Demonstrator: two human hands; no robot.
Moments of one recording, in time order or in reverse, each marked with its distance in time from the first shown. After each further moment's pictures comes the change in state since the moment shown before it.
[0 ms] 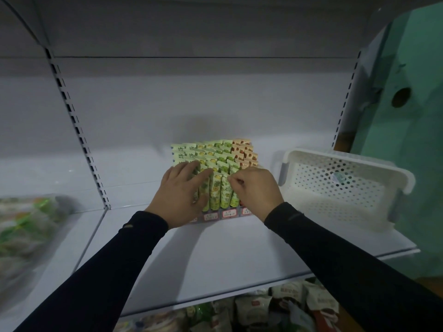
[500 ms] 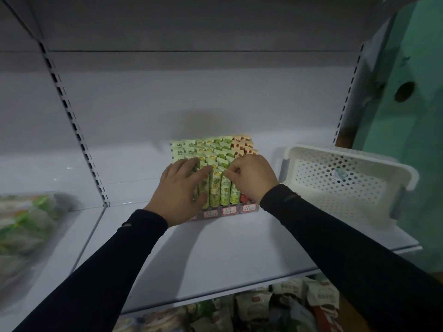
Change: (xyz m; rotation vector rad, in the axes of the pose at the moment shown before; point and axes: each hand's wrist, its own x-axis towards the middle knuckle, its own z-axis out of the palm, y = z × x) left_hand 0.000 0.001 0.001 -0.015 0.035 0.014; right_hand 0.027 0.003 0.002 0.054 -0.141 0.099
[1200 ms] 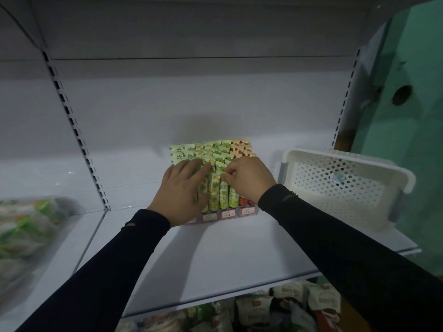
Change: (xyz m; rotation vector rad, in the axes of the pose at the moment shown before) left_hand 0.008 0.004 -0.002 0.024 -0.002 -0.003; right_hand 0.005 -0.005 -0.007 -0.031 -0.066 0.007
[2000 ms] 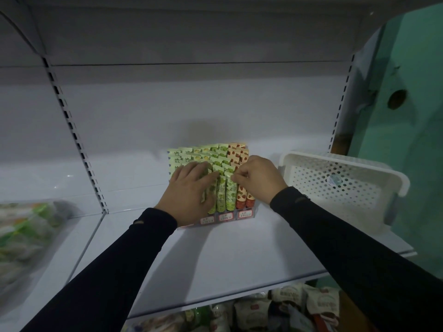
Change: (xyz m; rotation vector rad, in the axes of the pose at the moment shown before) left_hand 0.012 0.014 0.002 0.038 -0.041 0.039; right_hand -0.006 0.026 -0.015 0.009 0.029 -0.015
